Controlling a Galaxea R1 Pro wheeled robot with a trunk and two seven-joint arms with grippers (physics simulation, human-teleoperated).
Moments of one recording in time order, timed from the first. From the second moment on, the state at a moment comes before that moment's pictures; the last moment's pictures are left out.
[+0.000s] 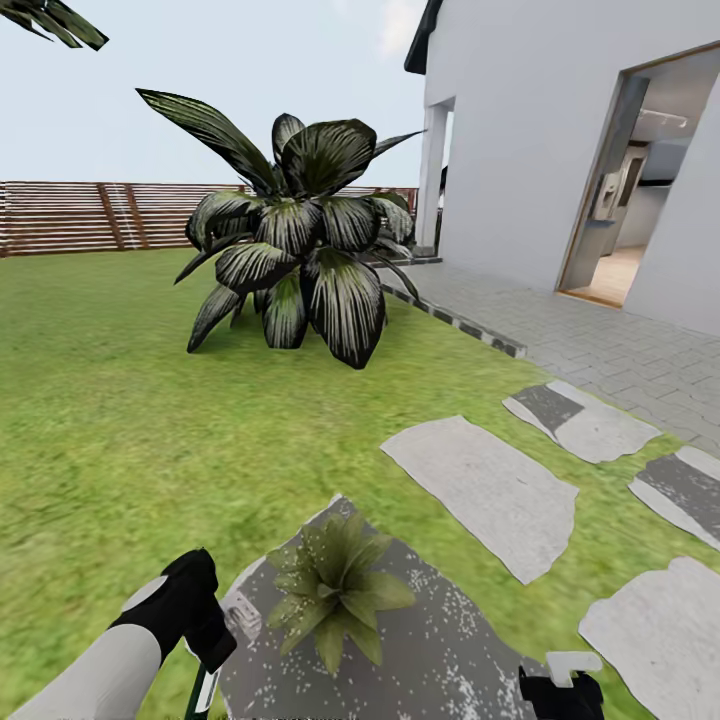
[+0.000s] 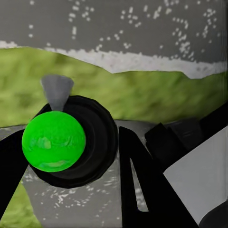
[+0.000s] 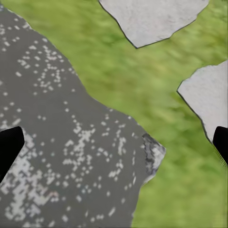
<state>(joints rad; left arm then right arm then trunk) -0.66 0.06 0.03 -0.53 -1.10 0.74 -1.06 -0.40 -0.04 -0.77 -0.29 0.78 -0.27 -0.03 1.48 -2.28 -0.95</state>
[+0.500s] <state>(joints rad) -0.70 0.08 -0.06 -0.53 -1.12 0.72 -1.26 -0.40 -0.04 -0.77 -0.29 0.78 -0.27 -0.03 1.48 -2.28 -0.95</state>
